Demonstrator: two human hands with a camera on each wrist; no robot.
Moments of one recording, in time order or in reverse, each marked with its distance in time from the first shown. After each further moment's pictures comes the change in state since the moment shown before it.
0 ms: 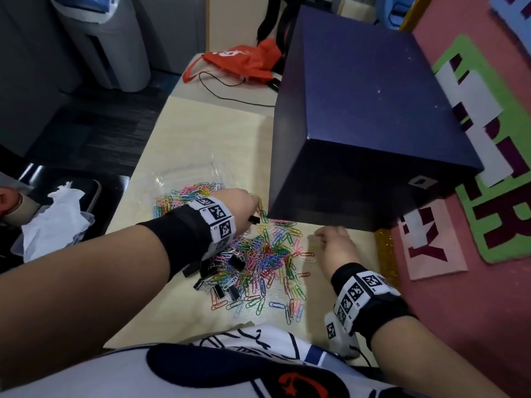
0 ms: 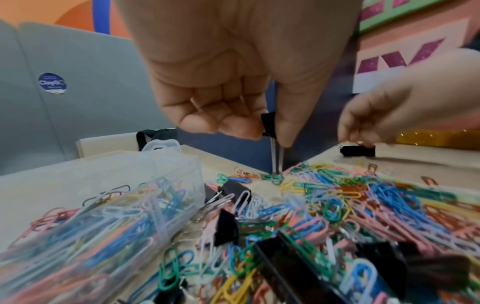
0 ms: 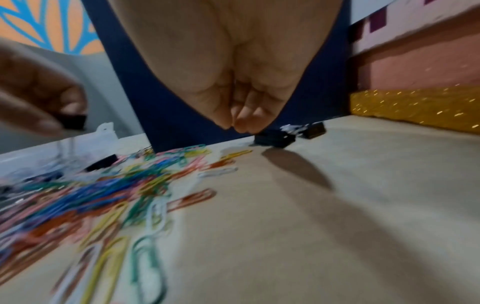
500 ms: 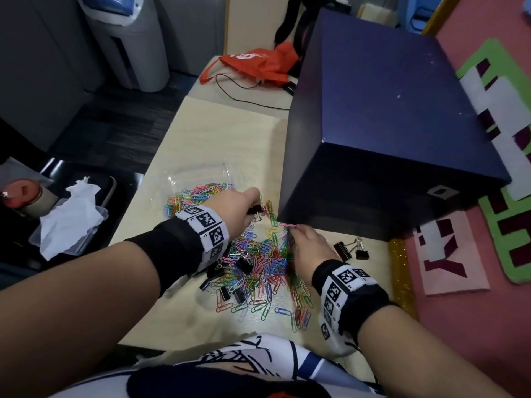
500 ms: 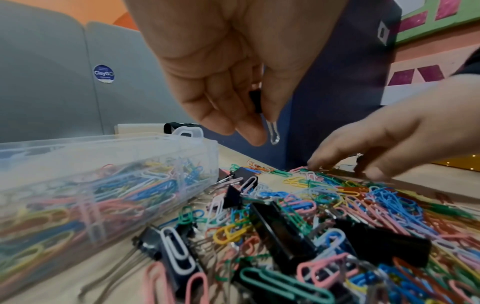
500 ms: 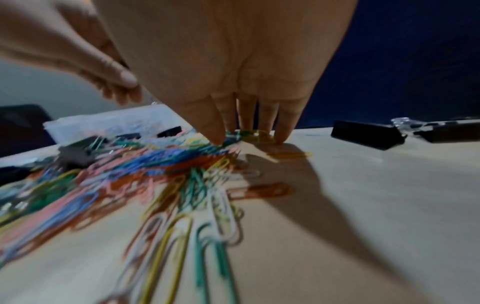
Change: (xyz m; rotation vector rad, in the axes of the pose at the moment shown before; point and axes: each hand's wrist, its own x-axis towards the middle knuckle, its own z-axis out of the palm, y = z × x) left_hand -0.018 -0.016 0.014 -0.269 0.230 -0.075; right_hand 0.009 -0.041 0.023 -0.161 -0.193 -0.313
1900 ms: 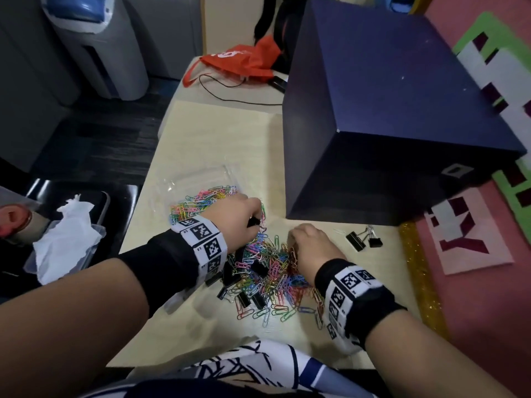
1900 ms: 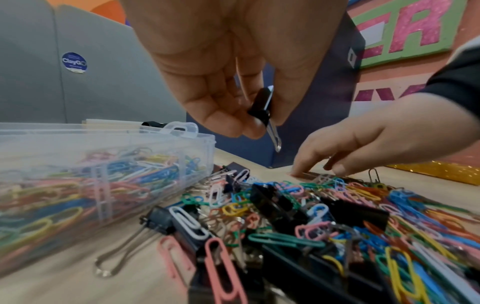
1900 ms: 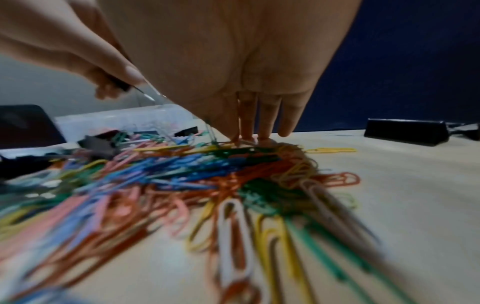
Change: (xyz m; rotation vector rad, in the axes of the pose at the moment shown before) left_hand -0.011 -0.021 0.003 -0.033 -0.036 0.093; right_hand -0.001 -0.028 0.014 -0.020 0.040 0.013
